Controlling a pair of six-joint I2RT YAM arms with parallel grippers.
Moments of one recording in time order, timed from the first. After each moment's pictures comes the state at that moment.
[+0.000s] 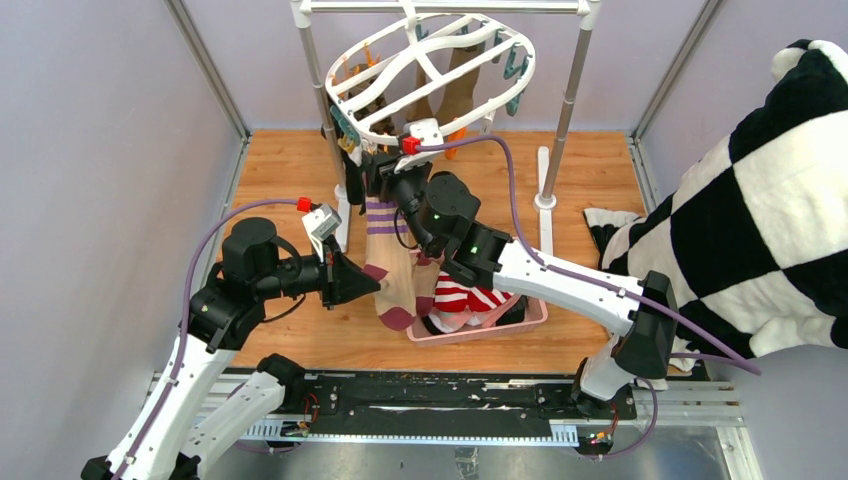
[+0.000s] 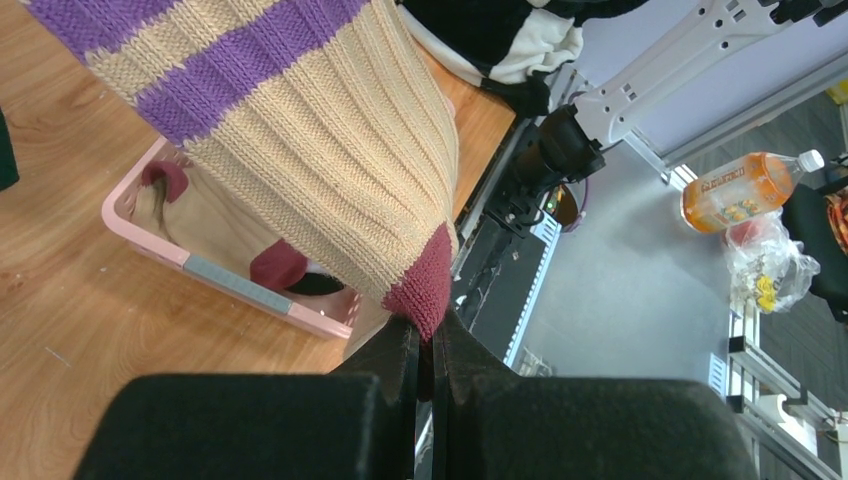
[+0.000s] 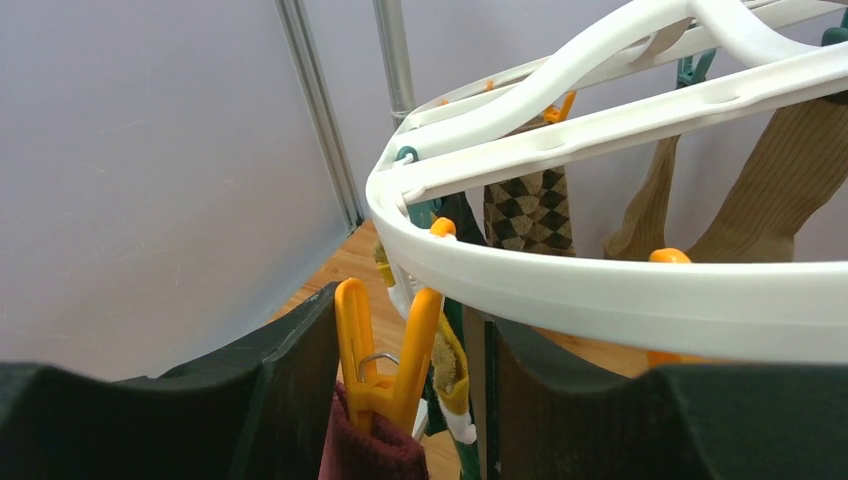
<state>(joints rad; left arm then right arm) -0.44 0.68 0.95 -0.62 0.76 -0.25 1.13 1.58 1.49 0.37 0.61 -0.01</state>
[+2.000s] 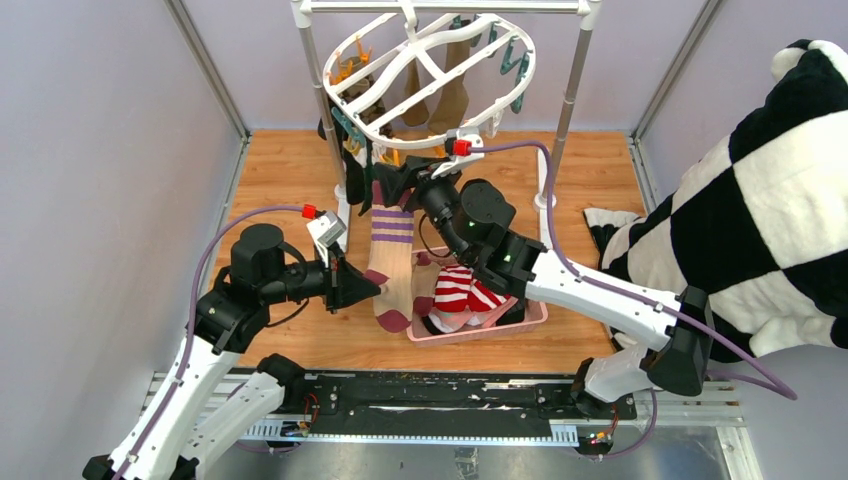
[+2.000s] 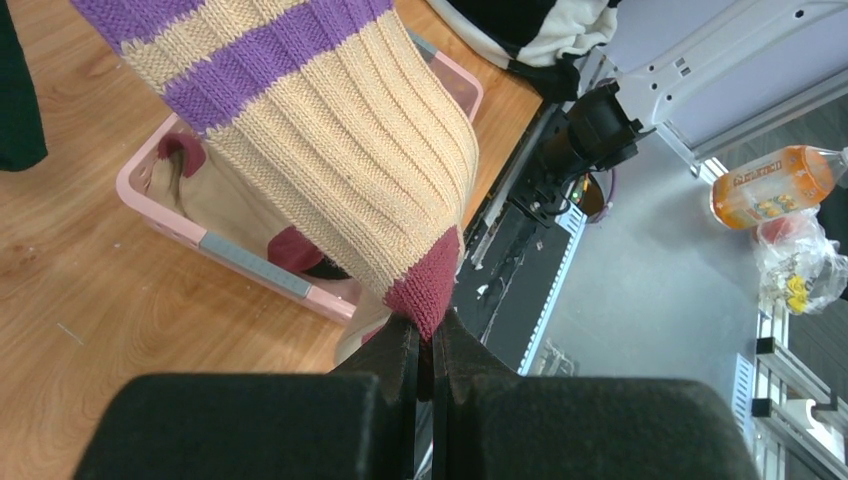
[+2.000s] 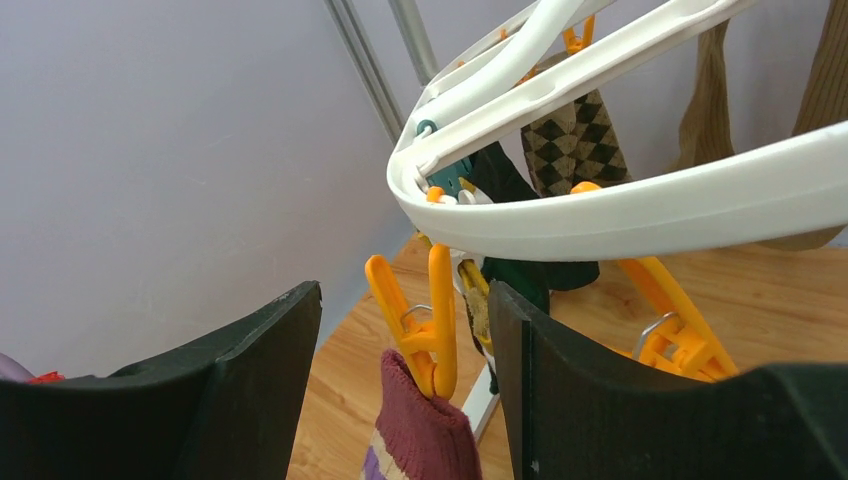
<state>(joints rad) -0.46 0.65 0.88 -0.61 0.72 -0.23 1.08 1.40 1.31 0.34 0.49 0.29</state>
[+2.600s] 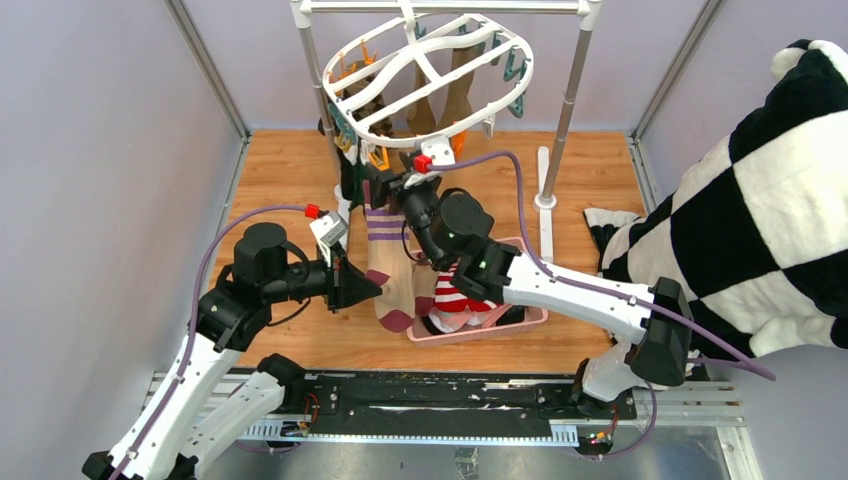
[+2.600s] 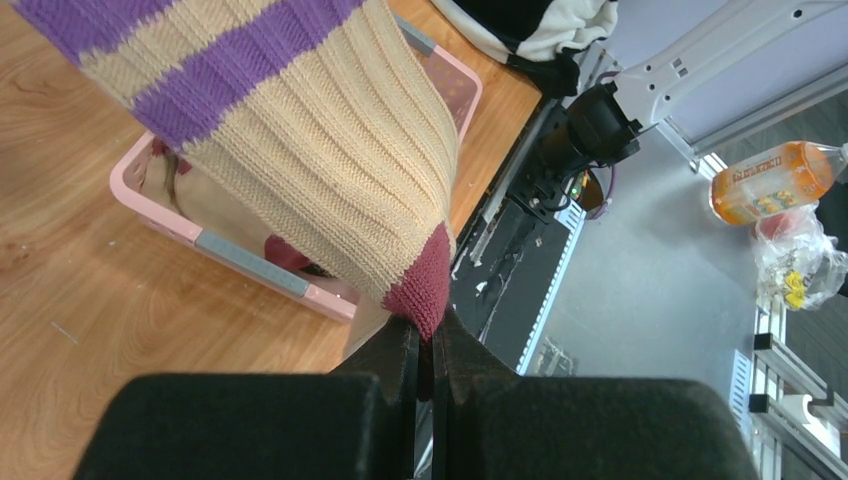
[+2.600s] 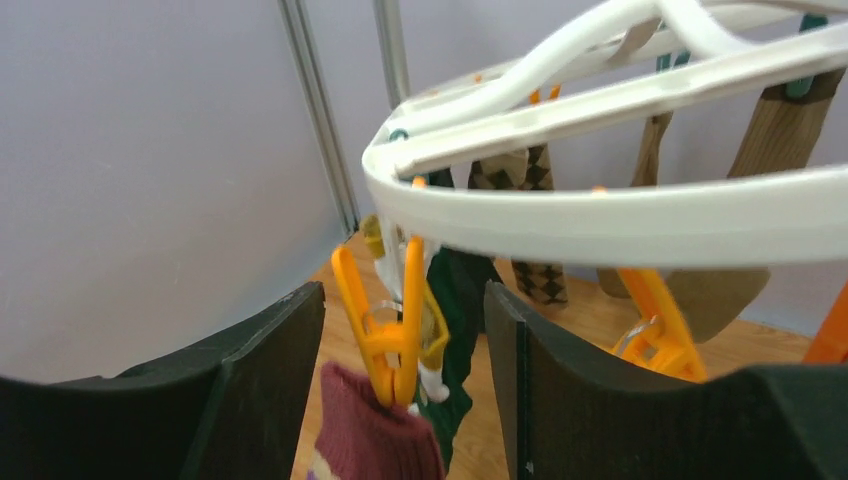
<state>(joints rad) -0.47 0.66 0.88 -0.61 0.71 -0.23 1.16 1.51 1.39 0.42 0.64 -0.05</state>
